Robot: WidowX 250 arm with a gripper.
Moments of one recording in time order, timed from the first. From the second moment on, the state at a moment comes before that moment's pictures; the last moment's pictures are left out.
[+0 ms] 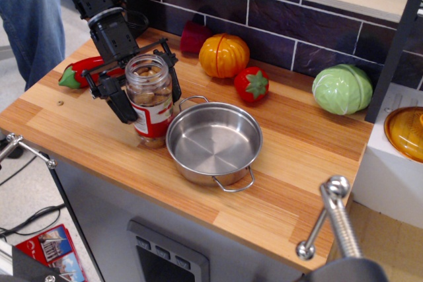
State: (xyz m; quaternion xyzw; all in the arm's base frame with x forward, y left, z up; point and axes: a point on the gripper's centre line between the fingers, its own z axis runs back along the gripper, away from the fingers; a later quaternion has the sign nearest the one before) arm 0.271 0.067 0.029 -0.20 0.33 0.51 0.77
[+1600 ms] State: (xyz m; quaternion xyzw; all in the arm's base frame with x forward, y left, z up) arm 0.310 0.044 0.086 0.09 -0.17 0.68 0.71
